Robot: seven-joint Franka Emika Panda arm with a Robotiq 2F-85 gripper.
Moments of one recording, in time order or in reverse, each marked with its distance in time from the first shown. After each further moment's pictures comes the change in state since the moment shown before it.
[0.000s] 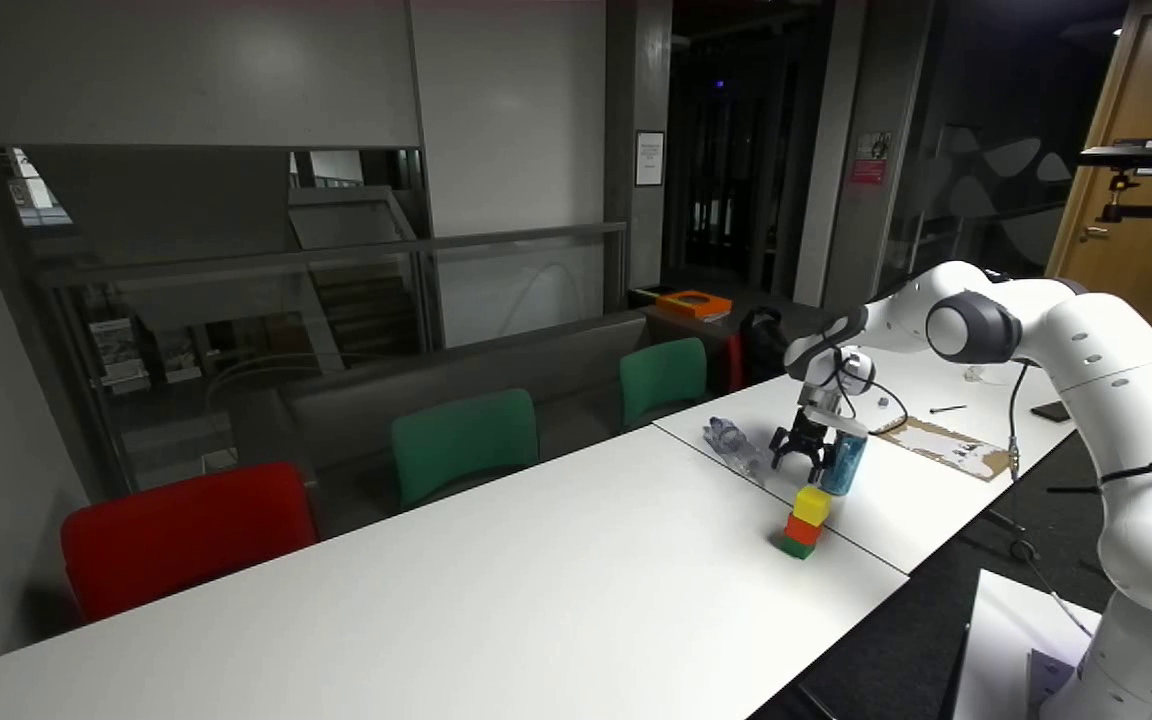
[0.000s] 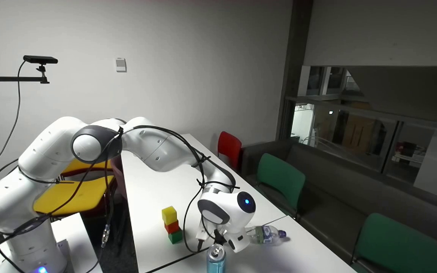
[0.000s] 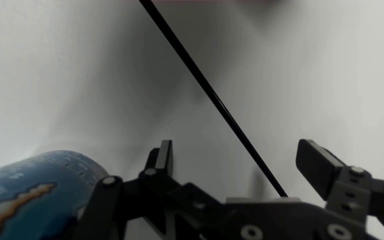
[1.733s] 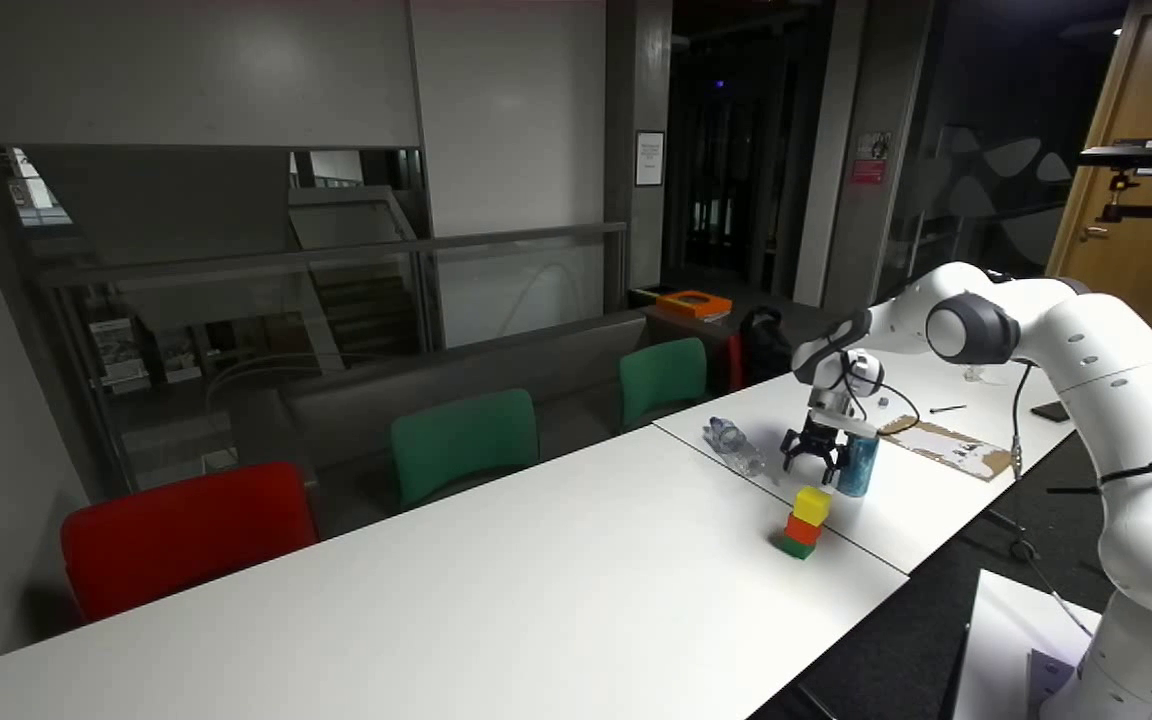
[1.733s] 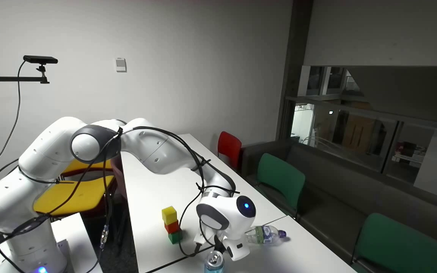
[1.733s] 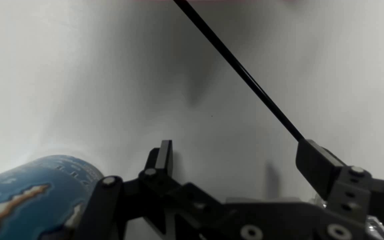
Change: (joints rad) arm 0.004 0.004 -0.044 -0.015 -0.024 0.032 0.098
